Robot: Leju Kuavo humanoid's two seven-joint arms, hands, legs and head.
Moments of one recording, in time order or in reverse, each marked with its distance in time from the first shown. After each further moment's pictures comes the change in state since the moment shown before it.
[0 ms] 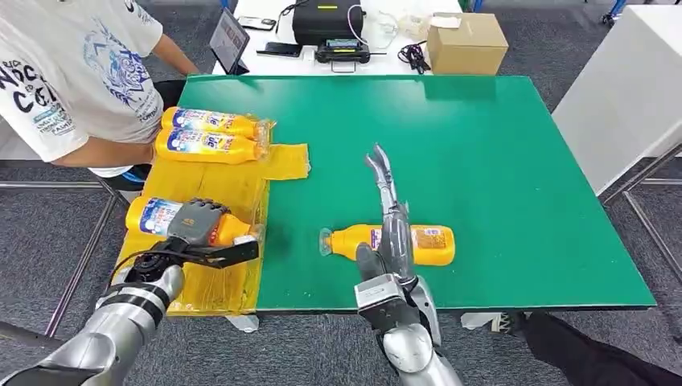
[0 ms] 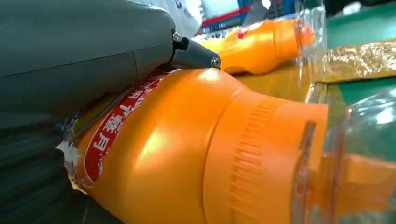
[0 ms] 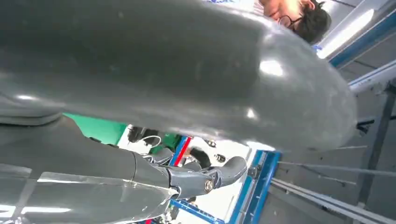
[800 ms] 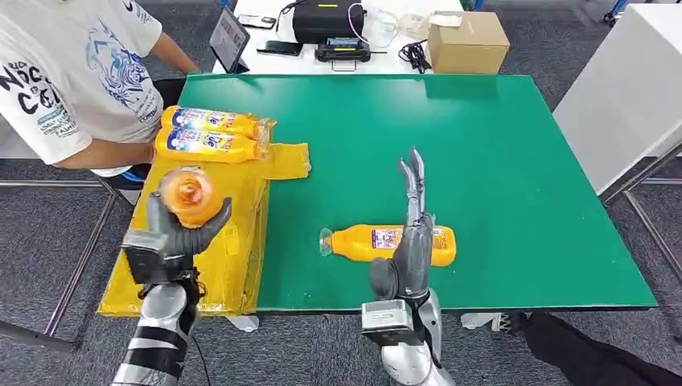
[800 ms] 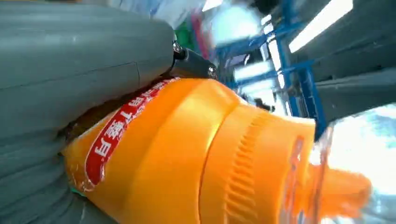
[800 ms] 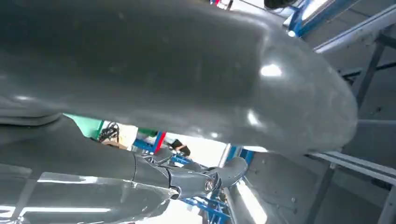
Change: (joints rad) left arm 0.357 -0.201 0.103 -0.746 1.028 0.140 -0.422; right arm 0.041 0.008 0.015 -0.053 0.041 -0.196 -0.047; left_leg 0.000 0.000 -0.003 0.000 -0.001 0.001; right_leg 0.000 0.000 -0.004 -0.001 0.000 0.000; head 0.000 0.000
